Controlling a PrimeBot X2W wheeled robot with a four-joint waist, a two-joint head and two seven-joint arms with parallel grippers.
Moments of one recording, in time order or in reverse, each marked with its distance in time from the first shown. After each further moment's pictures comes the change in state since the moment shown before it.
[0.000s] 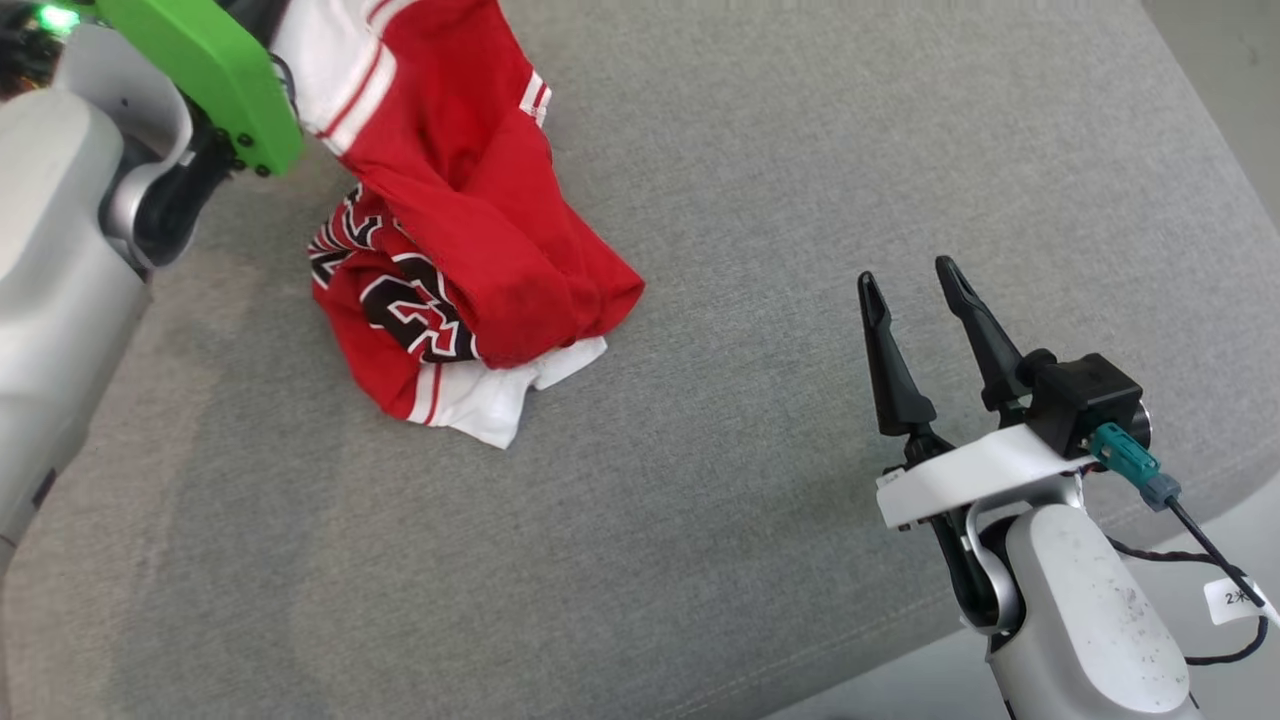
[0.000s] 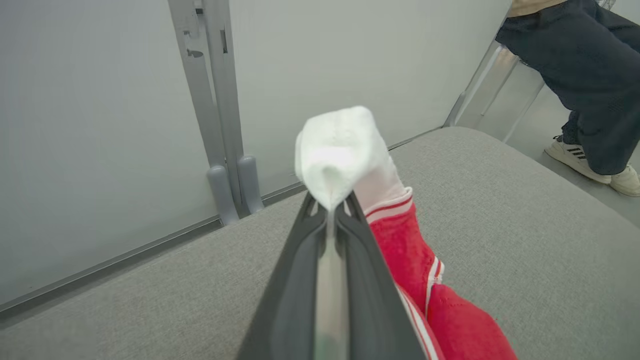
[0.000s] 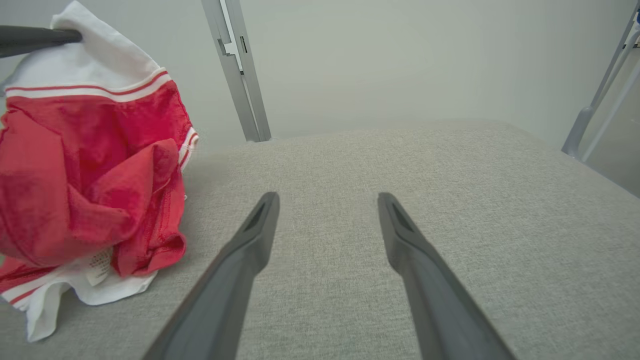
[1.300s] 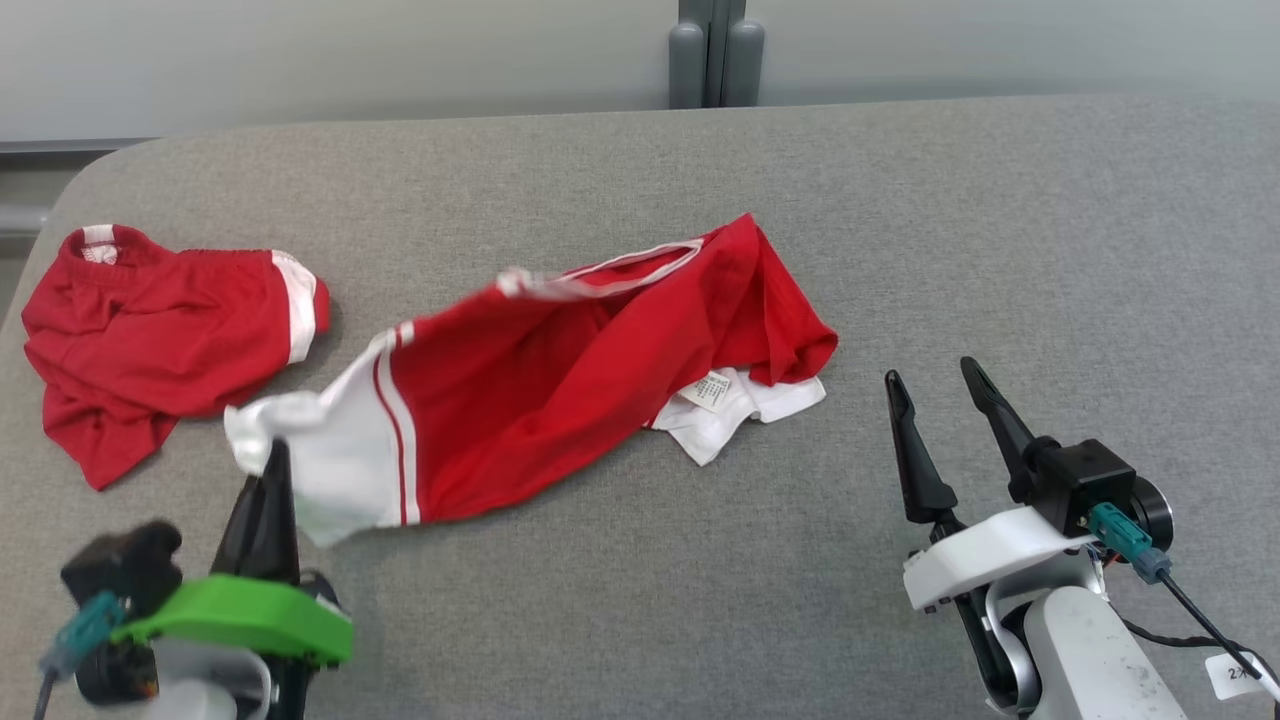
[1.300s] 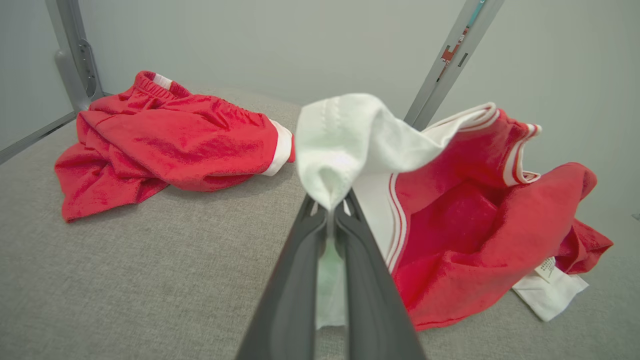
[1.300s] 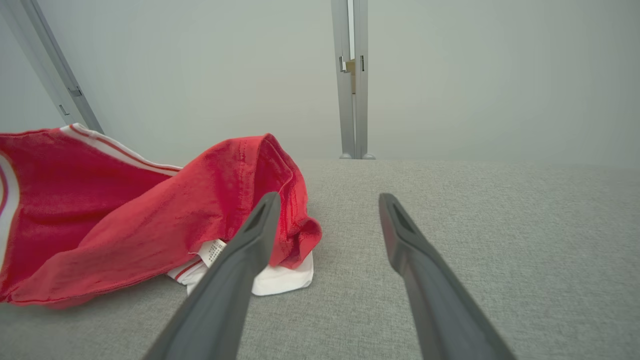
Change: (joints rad) left arm 1.105 -0.059 0.590 -0.556 0.253 0.291 -0.262; right arm 0.133 0.001 -0.058 0.035 -0.085 0.000 0.000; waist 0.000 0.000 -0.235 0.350
